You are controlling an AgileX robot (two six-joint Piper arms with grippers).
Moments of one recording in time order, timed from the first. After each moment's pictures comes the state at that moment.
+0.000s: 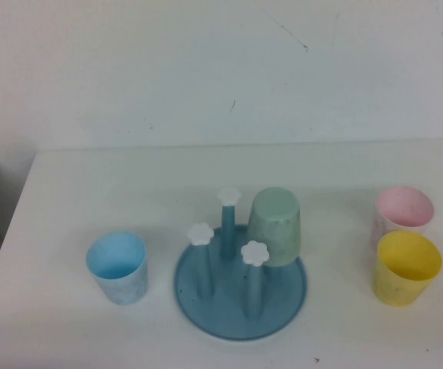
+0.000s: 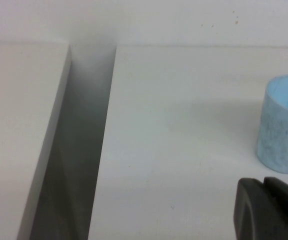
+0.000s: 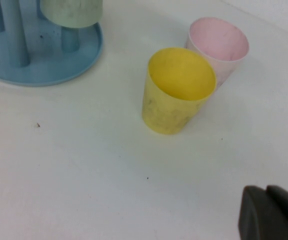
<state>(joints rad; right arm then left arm) 0.62 0.31 -0.41 -0.33 0.83 0.14 0.01 -0.01 0.02 -0.13 0.36 0.01</state>
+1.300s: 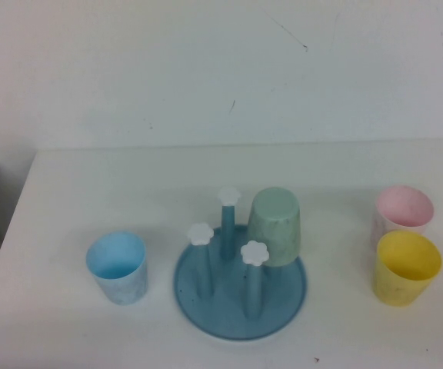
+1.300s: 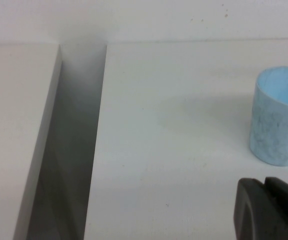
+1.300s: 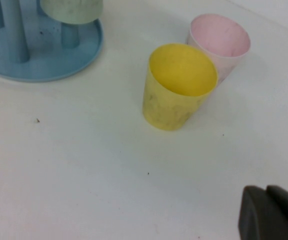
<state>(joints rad) 0.62 0.31 -0.40 -0.33 0.83 0.14 -0.03 -0.01 0.02 -0.09 0.37 0.00</state>
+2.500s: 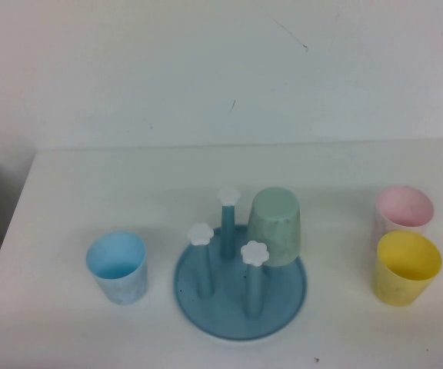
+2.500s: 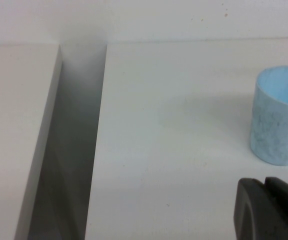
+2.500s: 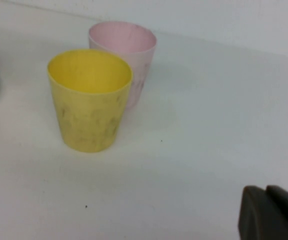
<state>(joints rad) 0.08 -0.01 0.03 -0.02 0.42 -0.14 -0.03 -0.01 0.02 -0.08 0.37 0.00</state>
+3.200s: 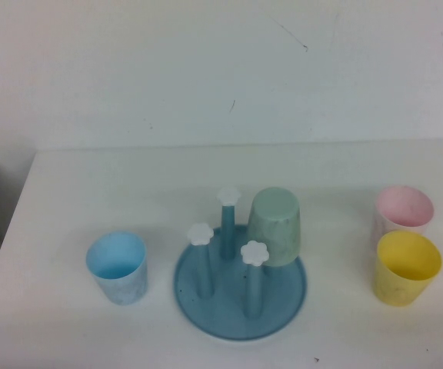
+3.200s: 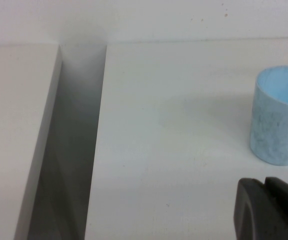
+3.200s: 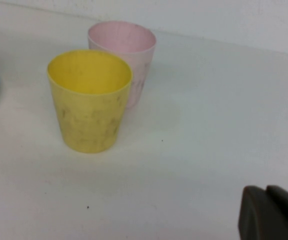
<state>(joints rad) 0.08 -0.01 0.03 -0.02 0.42 -0.12 -0.03 -0.01 0.02 -0.08 0.37 0.00</state>
